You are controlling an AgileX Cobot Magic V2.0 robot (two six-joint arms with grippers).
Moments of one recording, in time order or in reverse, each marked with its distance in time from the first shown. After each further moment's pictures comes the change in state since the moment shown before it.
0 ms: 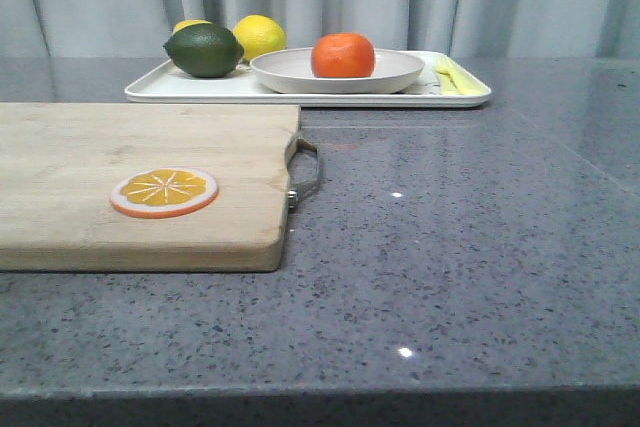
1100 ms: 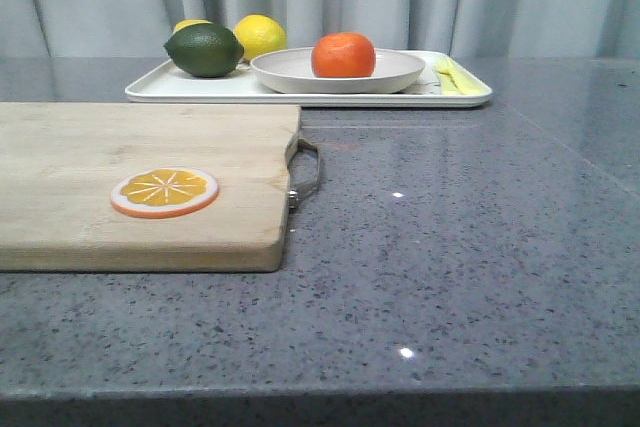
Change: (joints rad) left arm 0.000 0.000 0.000 0.000 0.000 0.000; right arm 0.000 -0.049 0.010 0.000 -0.017 -0.002
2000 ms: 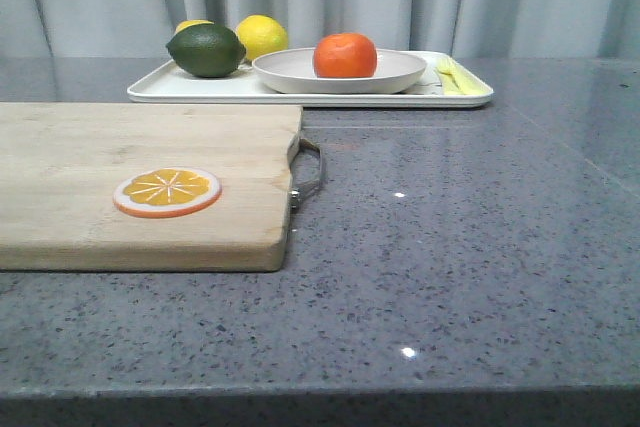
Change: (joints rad) left arm 0.002 -0.013 0.022 0.153 -0.006 -0.051; right arm 0.000 0.000 0.000 0.000 0.000 -0.002
